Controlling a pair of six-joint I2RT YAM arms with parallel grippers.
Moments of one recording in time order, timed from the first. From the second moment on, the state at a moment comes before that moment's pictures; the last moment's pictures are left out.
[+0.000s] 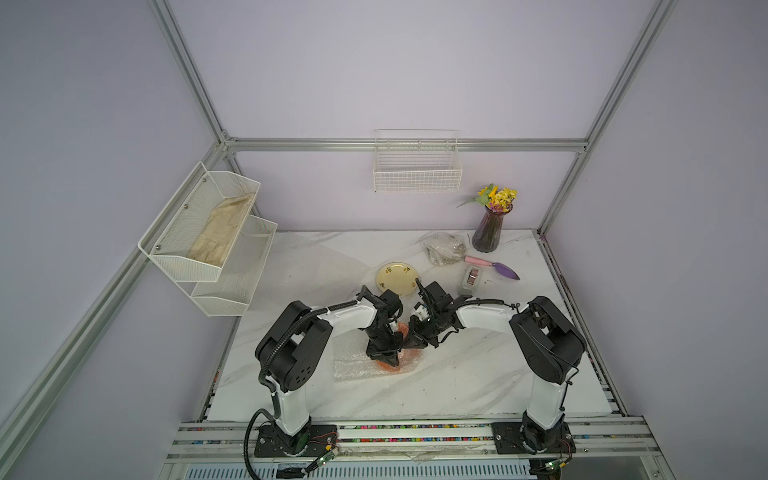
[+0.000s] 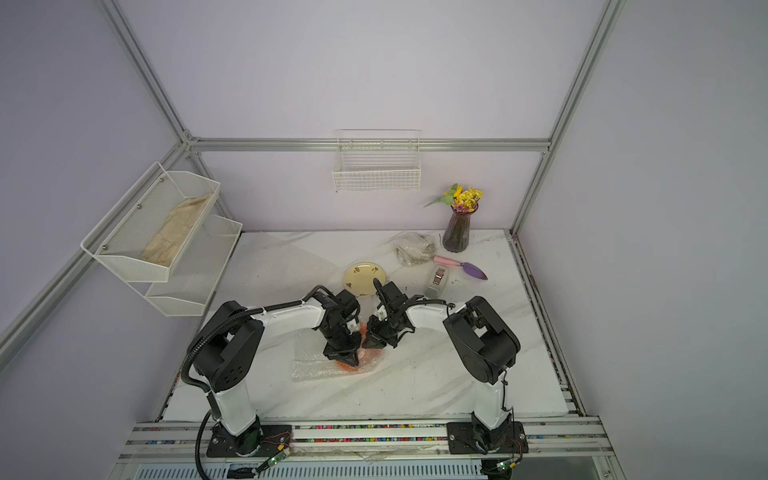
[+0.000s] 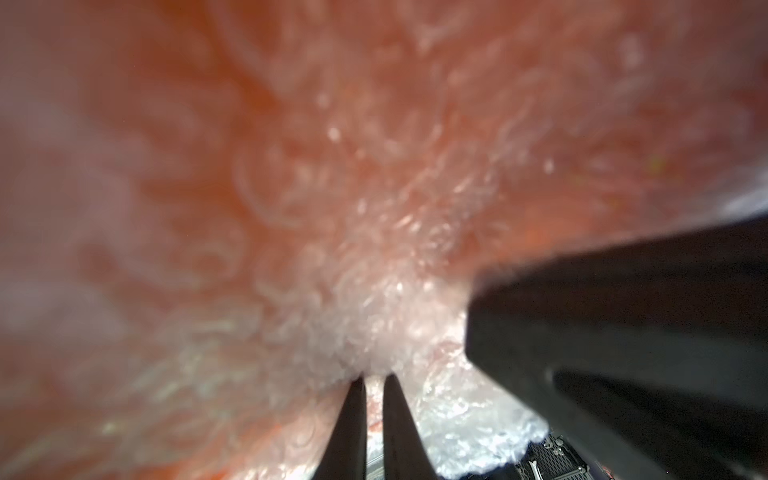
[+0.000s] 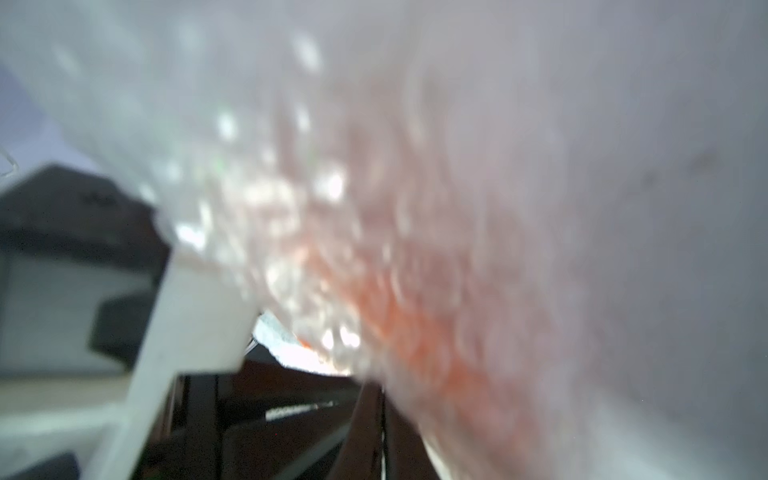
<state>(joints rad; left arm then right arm) -0.66 1.84 1.13 -0.86 0.46 -0.57 0.67 1.90 1.08 -0.36 -0.68 0.92</state>
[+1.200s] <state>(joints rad) -0.66 1.90 1.23 -0.96 0.39 -0.49 0.27 1.74 0.86 -0.19 -0.65 0.86</state>
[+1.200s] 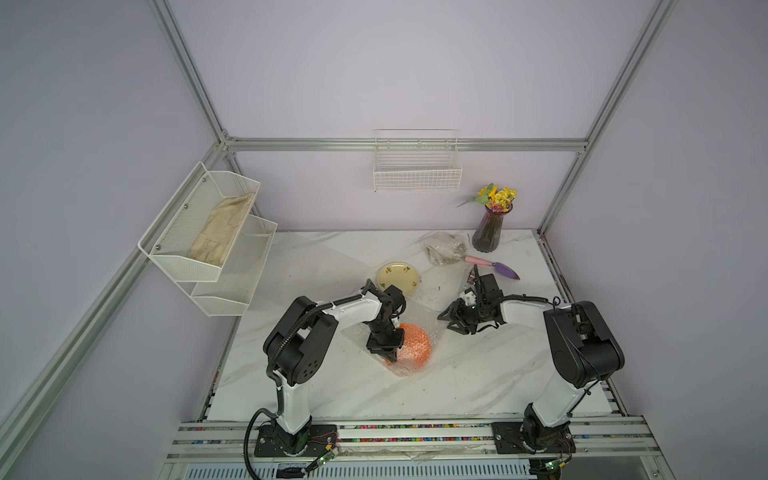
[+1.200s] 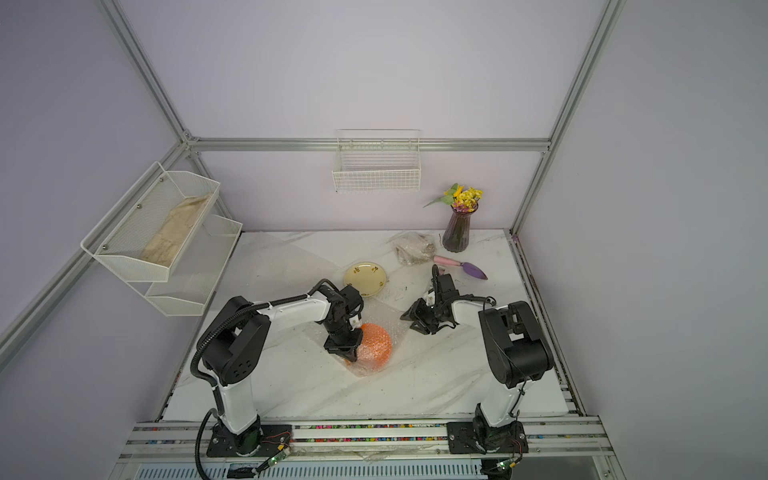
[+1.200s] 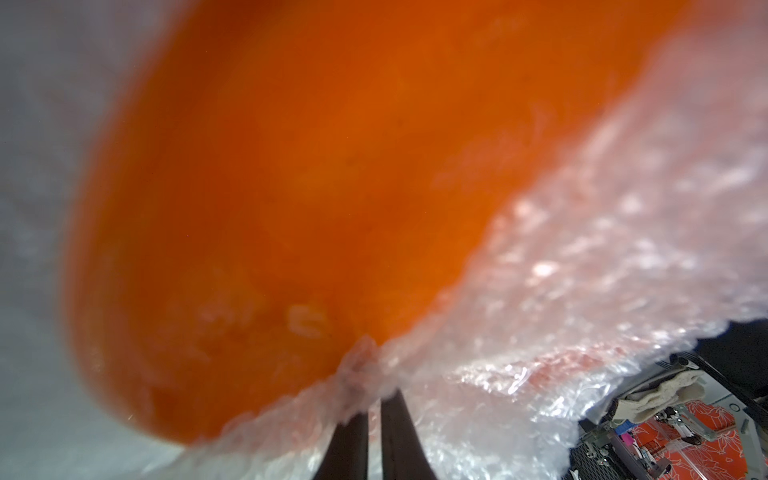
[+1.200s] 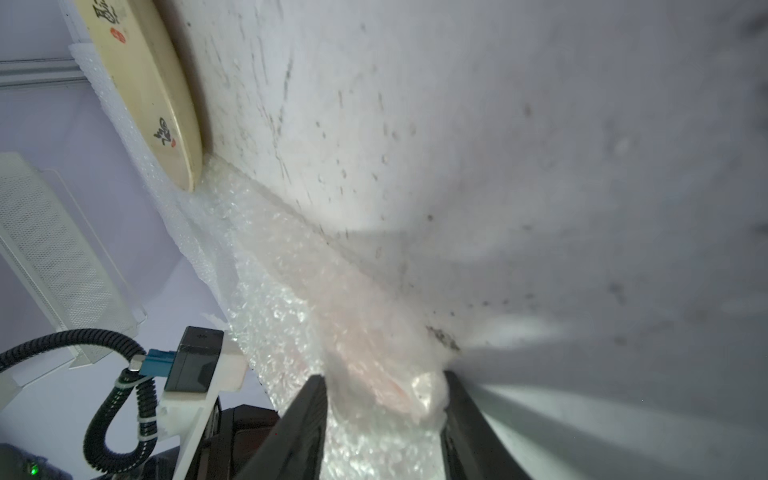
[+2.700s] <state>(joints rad) -0.64 1.86 1.37 -1.02 0.30 -0.57 0.75 1.83 0.92 -0.27 -0.75 0.84</state>
